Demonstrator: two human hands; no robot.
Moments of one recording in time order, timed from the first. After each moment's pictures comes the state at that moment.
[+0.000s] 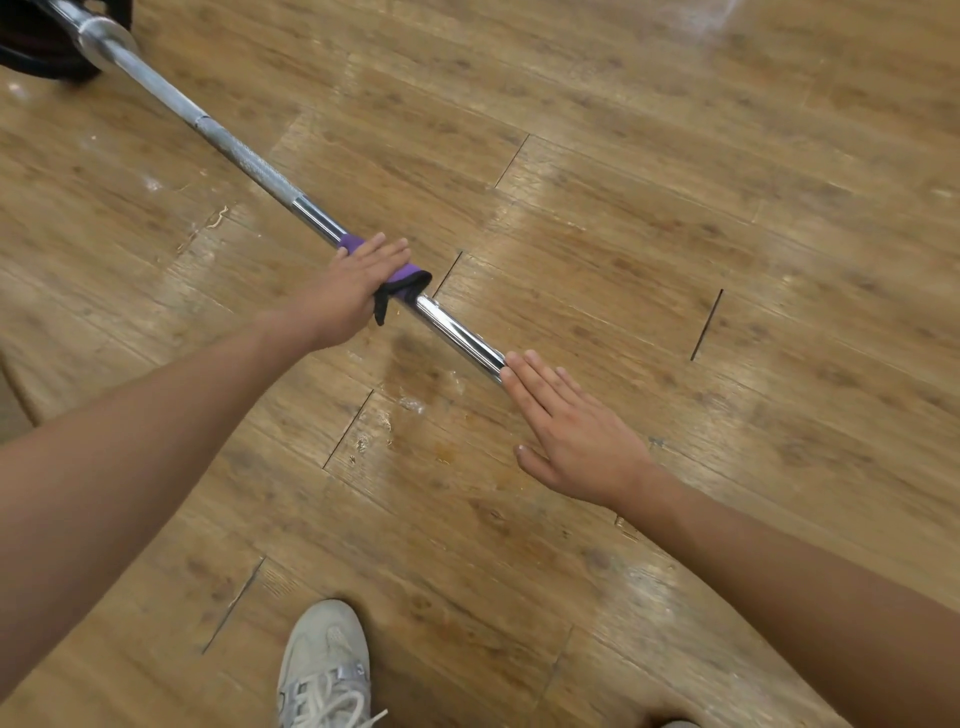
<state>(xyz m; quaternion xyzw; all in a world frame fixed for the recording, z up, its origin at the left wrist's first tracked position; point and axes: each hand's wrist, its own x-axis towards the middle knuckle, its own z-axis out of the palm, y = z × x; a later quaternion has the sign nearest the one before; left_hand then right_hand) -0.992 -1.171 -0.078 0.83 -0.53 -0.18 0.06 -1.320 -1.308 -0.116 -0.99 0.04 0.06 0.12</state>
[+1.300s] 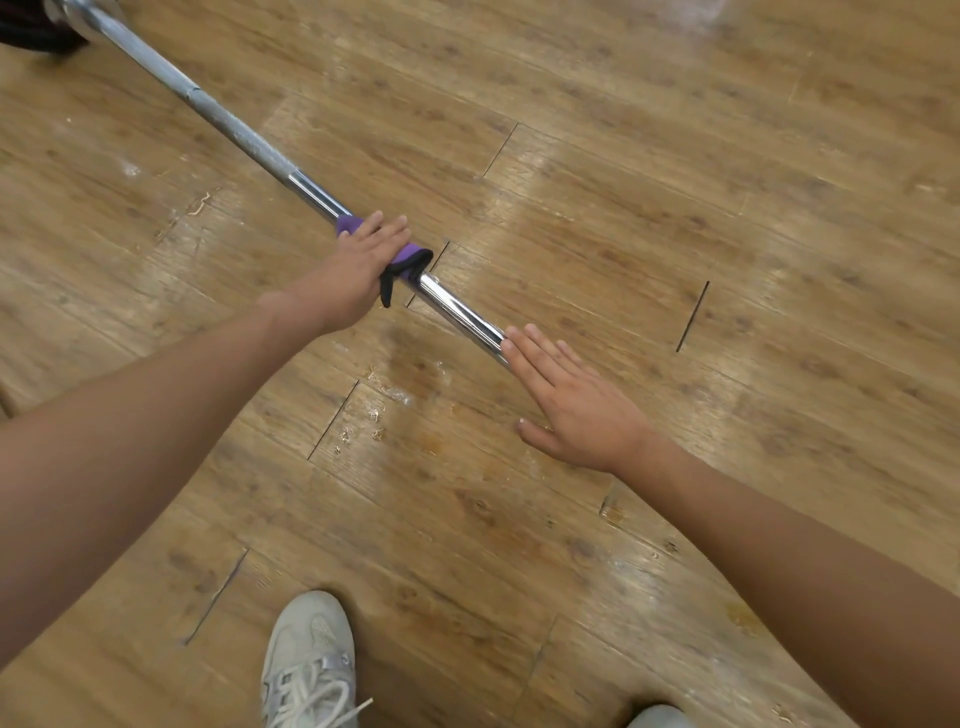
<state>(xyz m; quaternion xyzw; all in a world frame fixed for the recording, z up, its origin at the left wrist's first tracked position) -1.003 -1.195 -0.080 0.82 -0.53 -0.19 0.06 -1.316 -1.337 -0.117 -0.99 0.04 0.07 0.14</state>
